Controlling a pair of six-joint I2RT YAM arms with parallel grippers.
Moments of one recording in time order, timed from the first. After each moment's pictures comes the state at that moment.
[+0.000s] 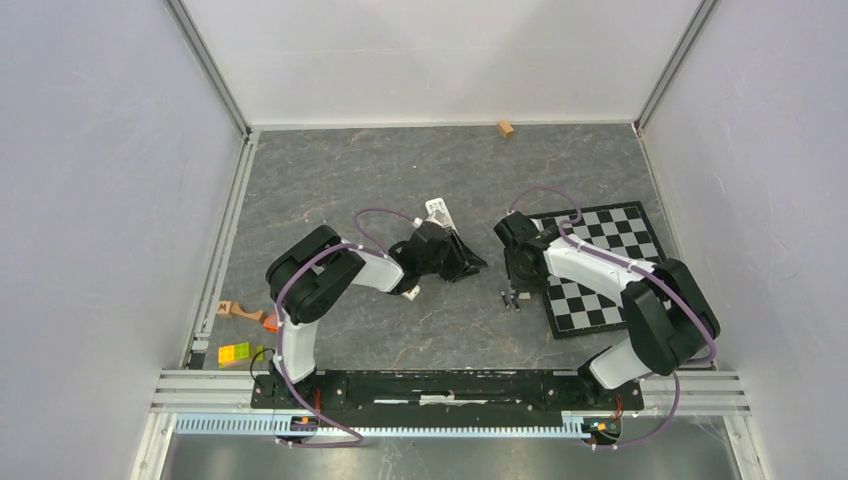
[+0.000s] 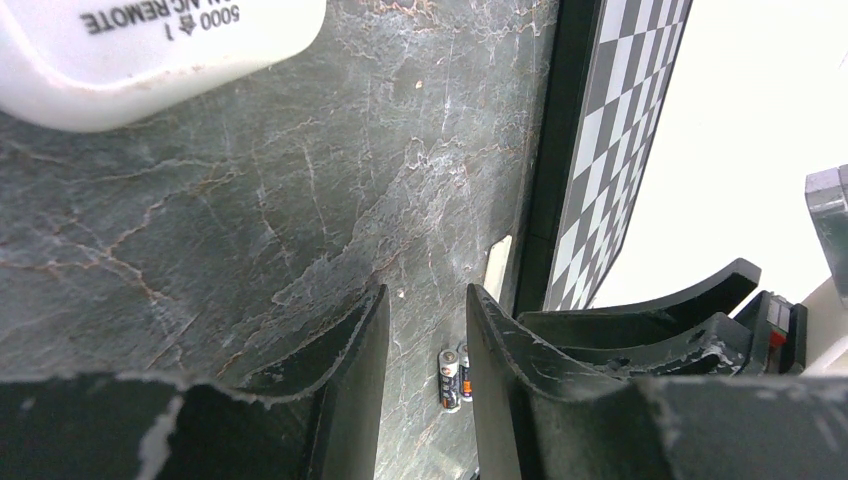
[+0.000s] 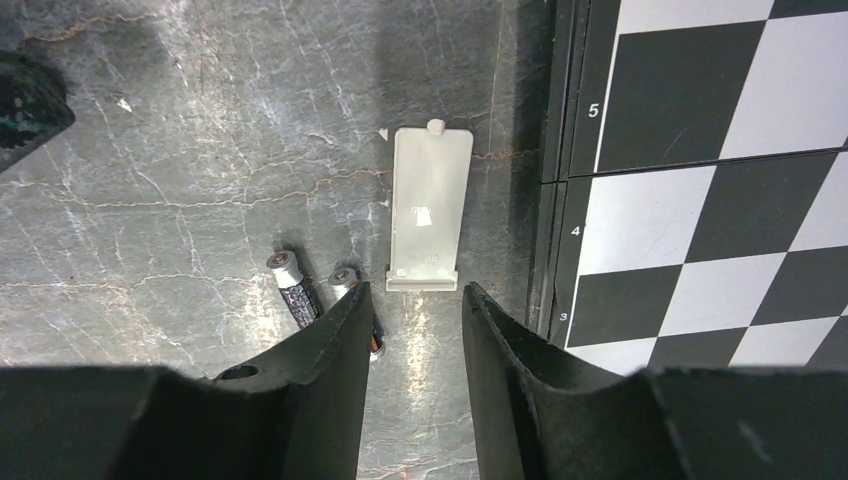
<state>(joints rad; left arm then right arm) -0.81 1.97 0.88 0.53 0.17 -1.24 0.56 1.51 0.86 -0.70 0.22 0.47</state>
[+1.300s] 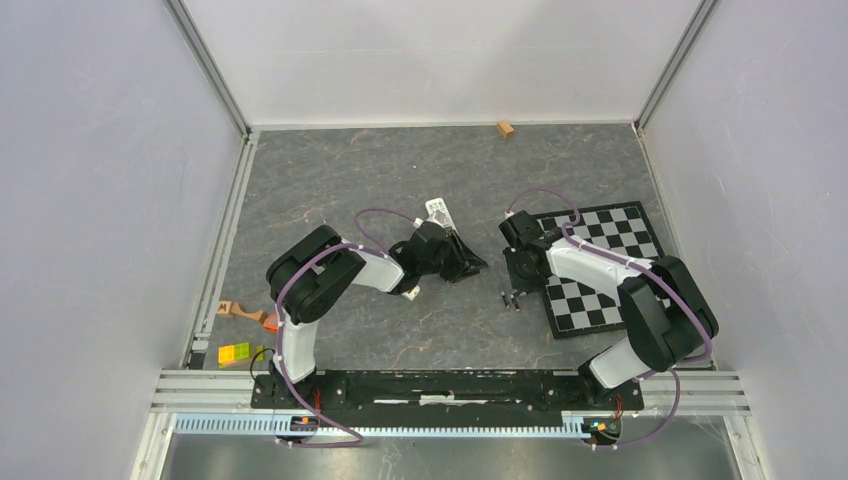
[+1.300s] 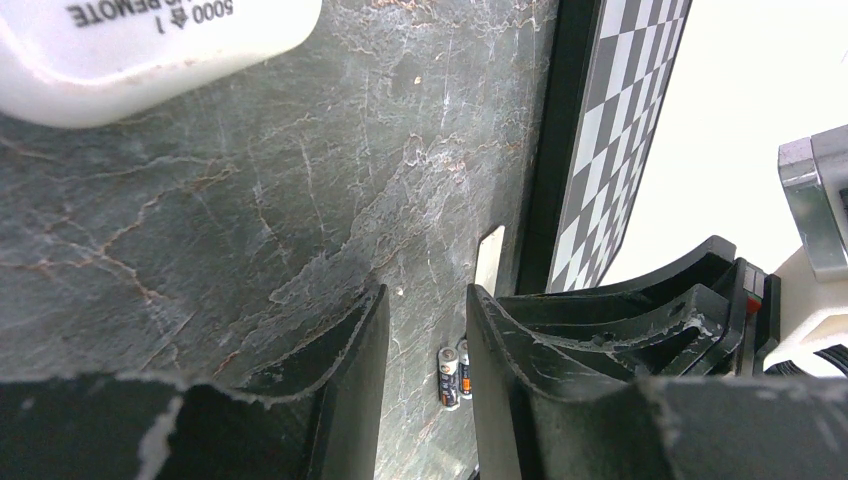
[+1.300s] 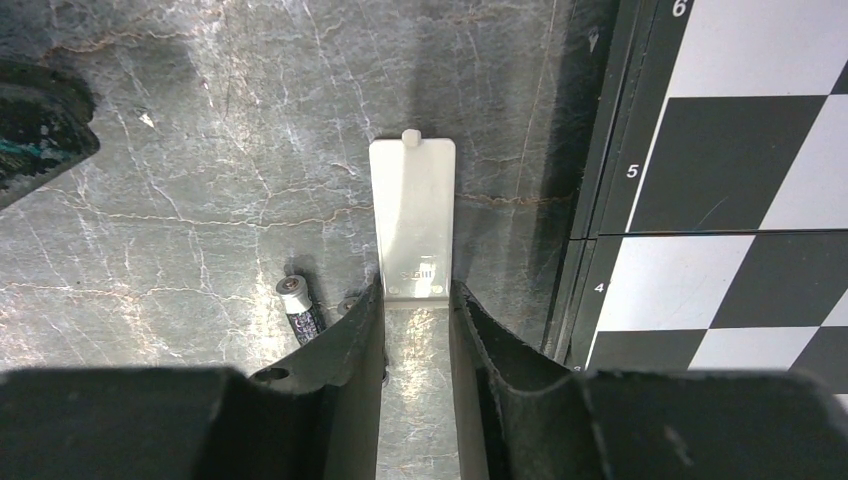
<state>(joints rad) -0.81 1.97 0.88 0.53 0.18 -1.24 0.52 1.53 0.82 -0.59 0.14 0.37</state>
